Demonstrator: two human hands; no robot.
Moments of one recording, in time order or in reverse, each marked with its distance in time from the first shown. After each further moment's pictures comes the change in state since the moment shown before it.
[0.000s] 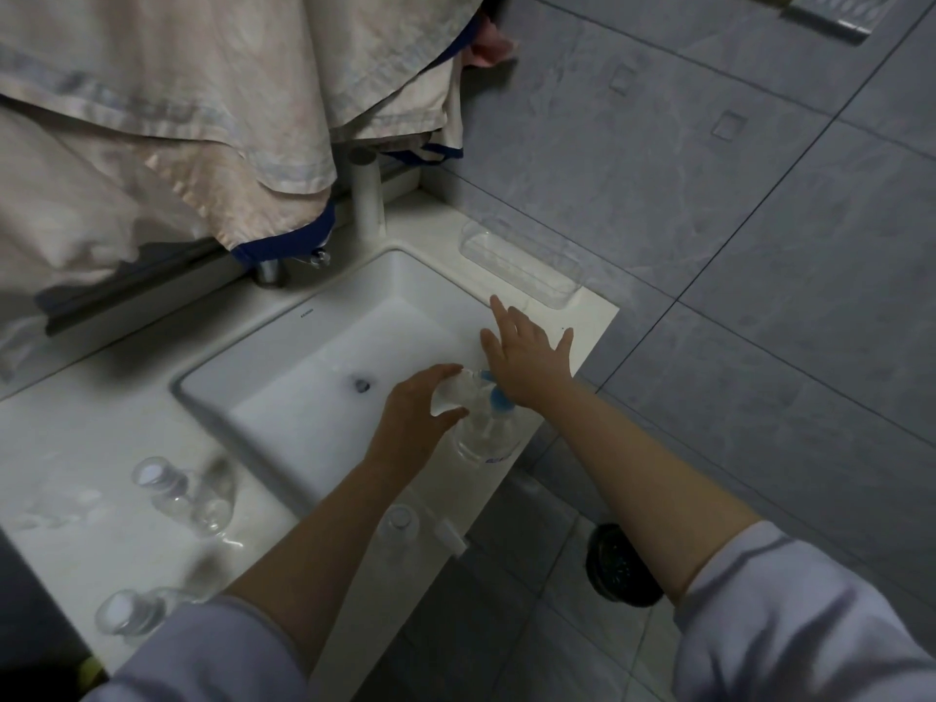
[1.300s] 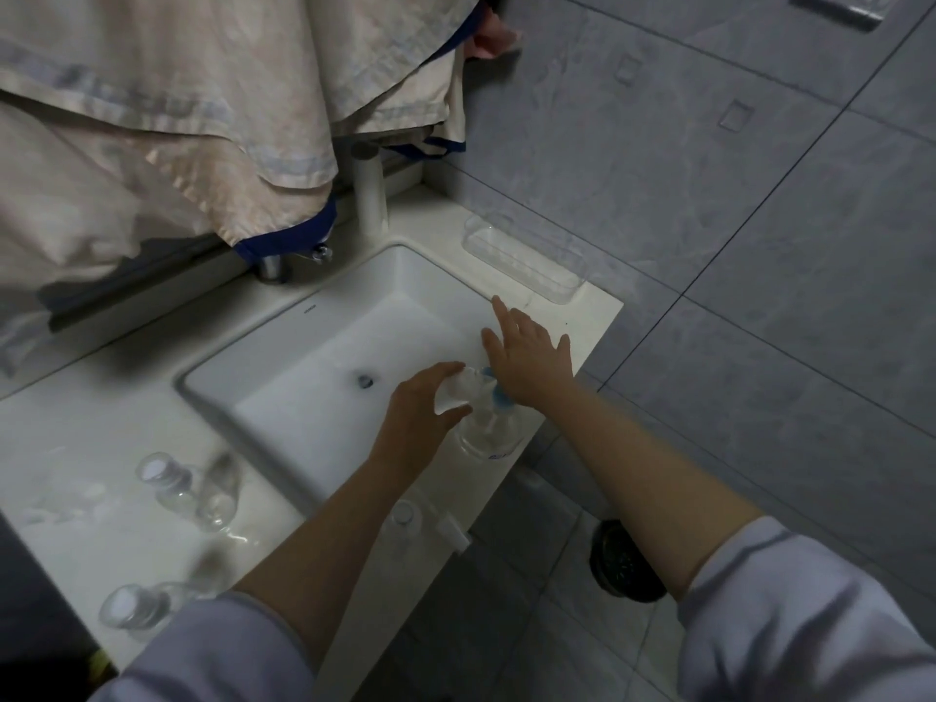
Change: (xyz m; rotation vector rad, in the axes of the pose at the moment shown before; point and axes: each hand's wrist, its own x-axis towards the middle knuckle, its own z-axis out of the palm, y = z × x) left_hand 0.000 0.001 0.004 0.047 0.112 0.198; right_hand -0.003 0.001 0.003 0.043 -0.045 0.005
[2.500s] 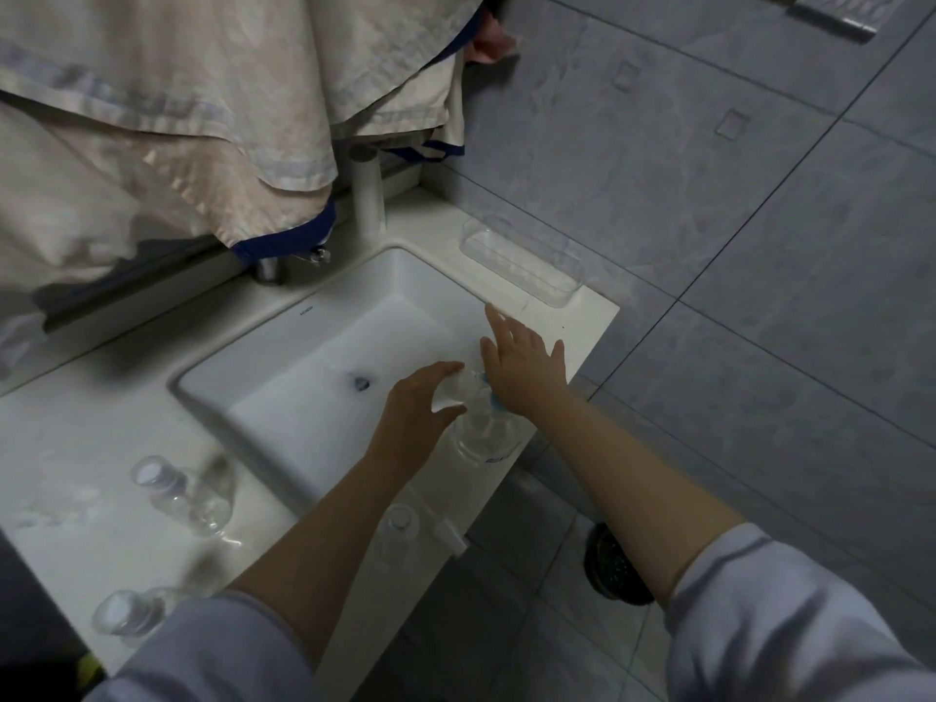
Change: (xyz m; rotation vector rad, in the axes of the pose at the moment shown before) left_hand 0.006 -0.009 0.002 -0.013 0.021 0.027; right_hand -0.004 -0.004 0.004 -0.023 0.053 -0.026
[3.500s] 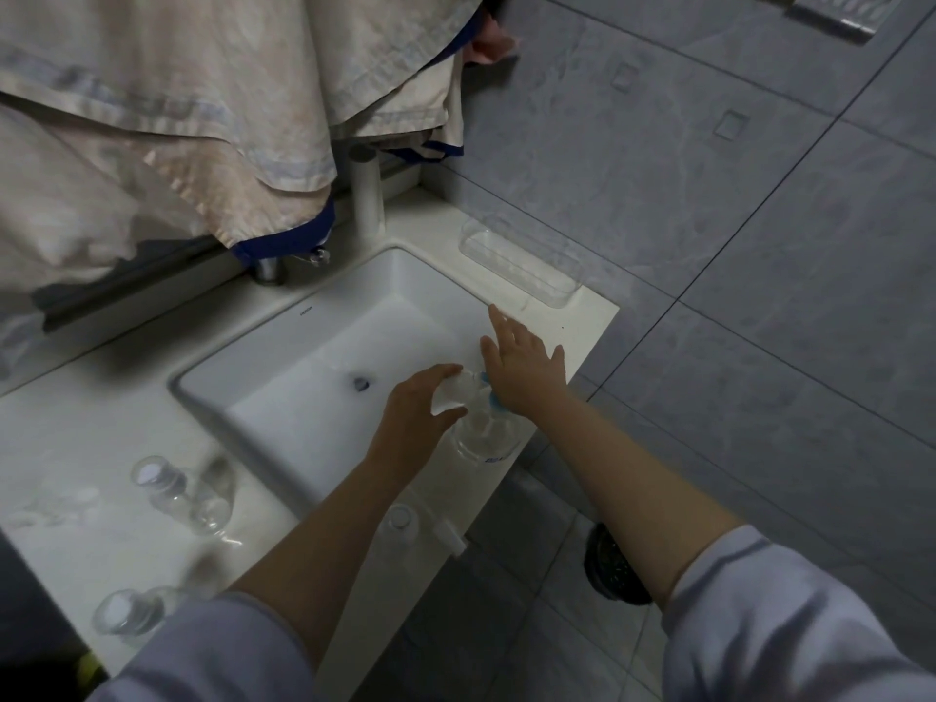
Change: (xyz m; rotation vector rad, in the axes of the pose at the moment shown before) left_hand 0.002 -0.008 0.005 0.018 -0.035 0.001; right_hand 0.001 0.003 0.000 0.071 -0.060 0.050
